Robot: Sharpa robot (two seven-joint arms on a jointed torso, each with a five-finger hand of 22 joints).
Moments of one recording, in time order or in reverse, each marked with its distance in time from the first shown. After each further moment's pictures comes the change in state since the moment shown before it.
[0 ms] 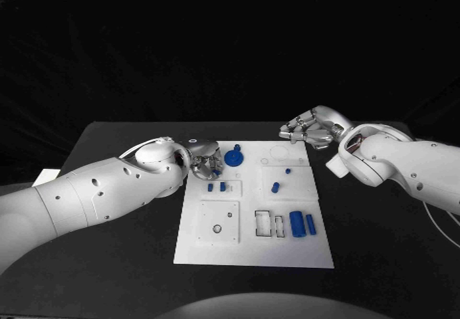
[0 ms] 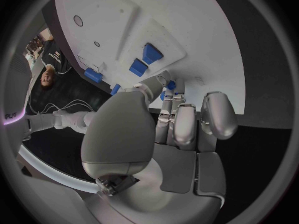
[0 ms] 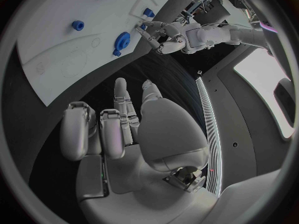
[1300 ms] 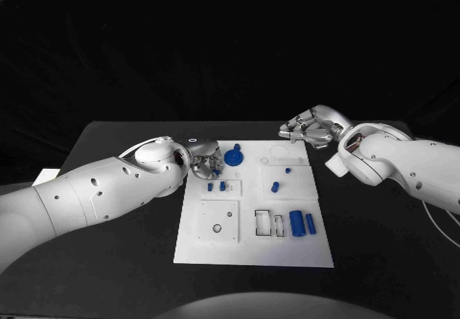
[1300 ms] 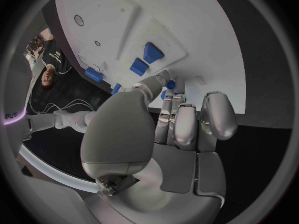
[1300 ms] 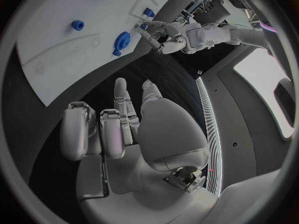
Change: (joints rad) left arm 0.000 -0.002 0.000 0.003 0.001 -0.003 0.006; left_hand -0.012 -0.012 -0.011 0.005 0.000 -0.007 0.000 0.000 0.000 0.000 0.000 0.000 0.006 0.000 0.000 0.000 0.001 0.000 0.000 0.000 0.004 0.004; right arm 0.000 0.002 0.000 -0.003 0.001 0.000 0.001; right_hand 0.000 0.000 0.000 0.000 0.000 0.000 0.000 0.000 0.000 0.000 0.000 0.000 0.000 0.000 0.000 0.000 0.000 0.000 0.000 0.000 0.000 0.000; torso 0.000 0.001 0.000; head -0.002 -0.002
